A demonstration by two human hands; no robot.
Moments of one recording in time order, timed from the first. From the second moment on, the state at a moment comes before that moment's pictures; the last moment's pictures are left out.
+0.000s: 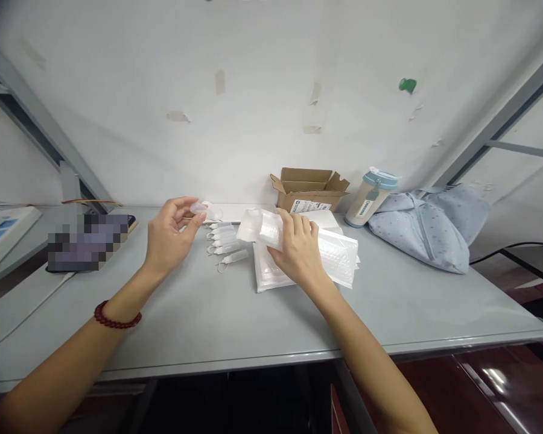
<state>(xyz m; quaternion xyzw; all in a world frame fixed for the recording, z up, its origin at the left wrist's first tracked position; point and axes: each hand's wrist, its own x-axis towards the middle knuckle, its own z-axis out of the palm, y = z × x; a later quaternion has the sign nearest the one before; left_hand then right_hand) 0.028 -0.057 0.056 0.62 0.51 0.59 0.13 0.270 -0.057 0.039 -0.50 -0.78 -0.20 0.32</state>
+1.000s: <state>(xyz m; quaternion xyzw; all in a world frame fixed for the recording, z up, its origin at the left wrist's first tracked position) 0.080 -0.083 0.030 0.68 0.36 0.60 0.20 0.269 -0.057 0.038 -0.44 -0.80 -0.18 0.36</state>
